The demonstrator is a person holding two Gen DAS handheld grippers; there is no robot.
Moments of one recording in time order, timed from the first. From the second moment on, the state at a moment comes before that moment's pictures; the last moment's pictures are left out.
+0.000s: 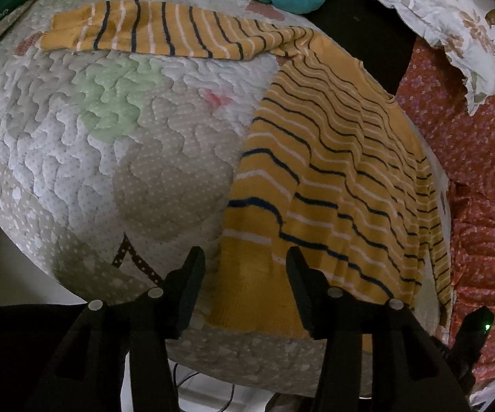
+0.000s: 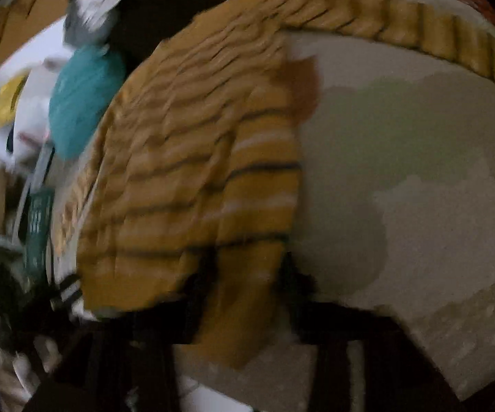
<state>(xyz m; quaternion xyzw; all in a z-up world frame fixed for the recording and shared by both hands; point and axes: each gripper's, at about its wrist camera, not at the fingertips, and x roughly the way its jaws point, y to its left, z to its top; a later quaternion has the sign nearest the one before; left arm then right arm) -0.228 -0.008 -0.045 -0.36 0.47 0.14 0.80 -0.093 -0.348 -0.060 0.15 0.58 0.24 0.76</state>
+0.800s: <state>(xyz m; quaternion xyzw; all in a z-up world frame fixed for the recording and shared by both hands) -0.180 -0.048 -0.051 -0.21 0.53 0.13 0.81 -0.106 -0.382 -0.054 0.16 0.60 0.19 0.76</state>
